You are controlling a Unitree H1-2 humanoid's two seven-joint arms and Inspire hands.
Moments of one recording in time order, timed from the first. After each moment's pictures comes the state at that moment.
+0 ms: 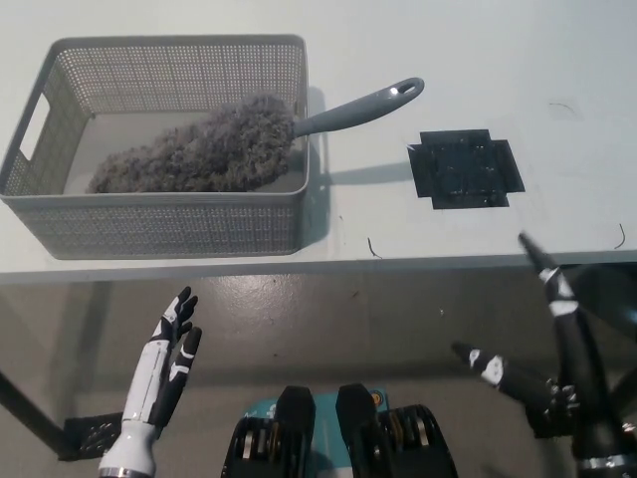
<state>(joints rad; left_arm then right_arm) -0.07 0.10 -0.01 0.23 0.21 -0.33 0.08 -0.03 -0.11 0.08 -0.22 -0.36 -0.28 -0.09</state>
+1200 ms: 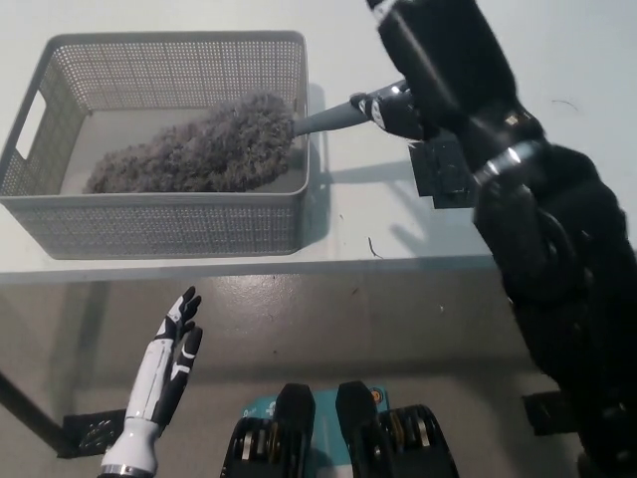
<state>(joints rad) -0.10 0.10 -0.01 0.25 0.24 -0.36 0.08 -0.85 -0.10 0.28 -0.12 -1.06 0.15 0.38</state>
